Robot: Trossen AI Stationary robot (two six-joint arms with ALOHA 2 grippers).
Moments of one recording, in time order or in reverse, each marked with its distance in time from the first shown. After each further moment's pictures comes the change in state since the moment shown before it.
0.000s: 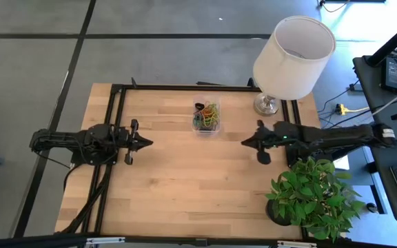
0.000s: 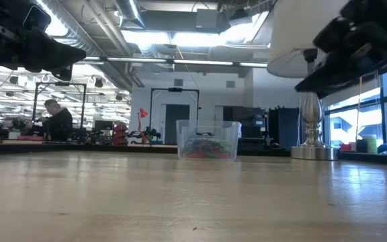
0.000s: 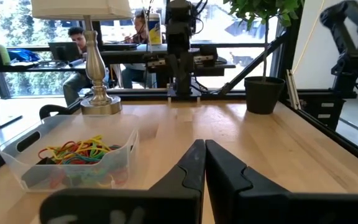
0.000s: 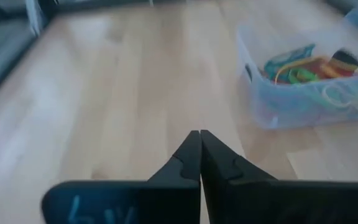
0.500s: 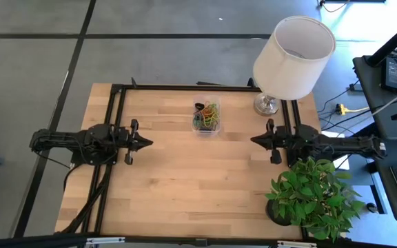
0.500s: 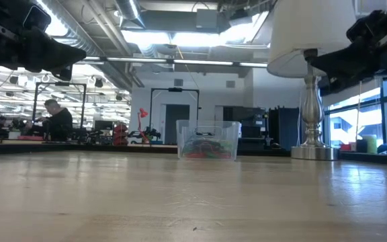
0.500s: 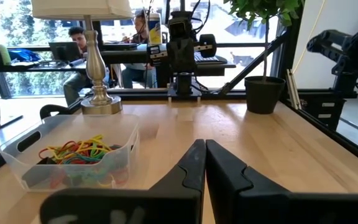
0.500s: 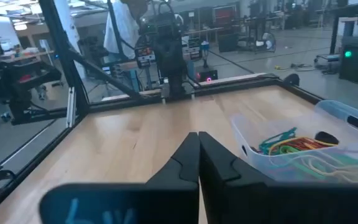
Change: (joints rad) left arm 0.000 0.000 0.000 0.000 0.000 0.000; right arm 0.001 -0.524 -0.258 0.174 0.014 0.054
